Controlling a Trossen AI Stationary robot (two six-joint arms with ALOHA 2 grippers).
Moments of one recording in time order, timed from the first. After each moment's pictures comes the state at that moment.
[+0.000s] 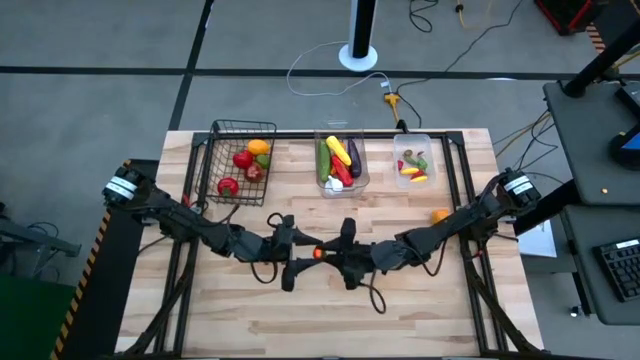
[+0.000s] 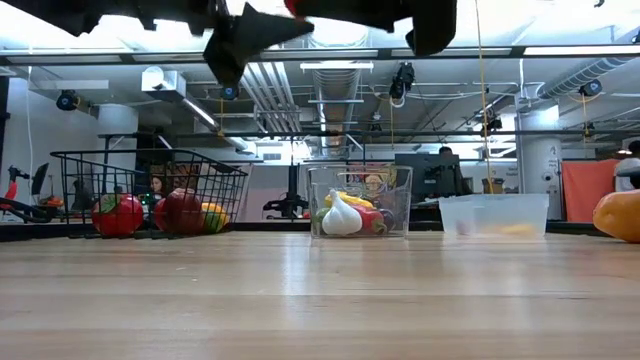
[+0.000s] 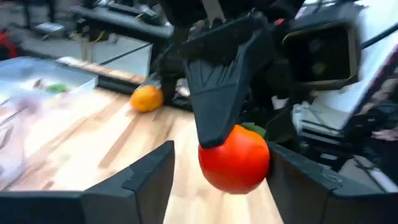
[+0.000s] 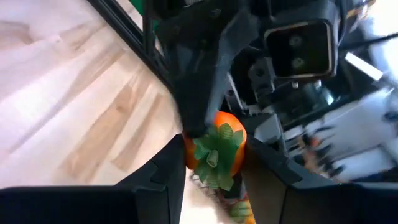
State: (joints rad) left arm -0.40 1.52 0.68 0.74 -0.43 -0.33; right arm 0.39 1.69 0.99 0.48 0.51 -0.79
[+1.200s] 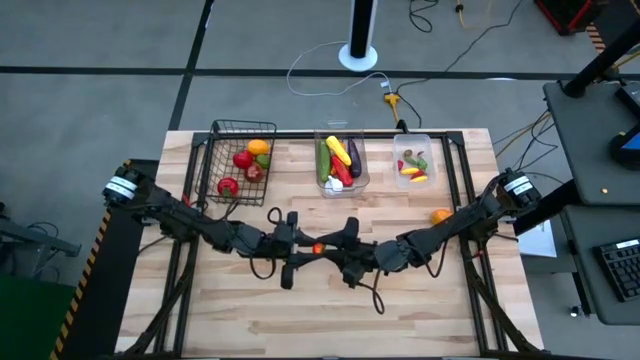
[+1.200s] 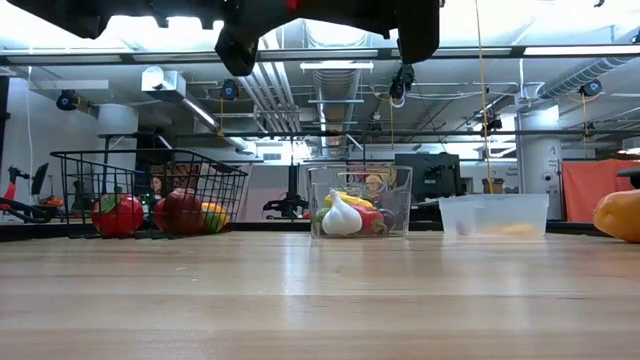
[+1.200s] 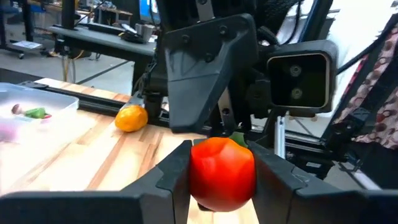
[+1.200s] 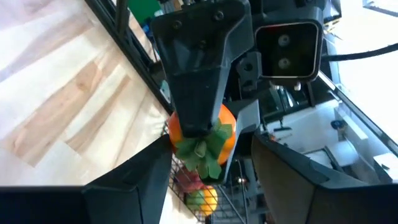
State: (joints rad) left arm -0.36 1.52 0.68 0.83 -0.33 -0.27; right arm 0.41 1.68 0.99 0.56 0.61 -1.02
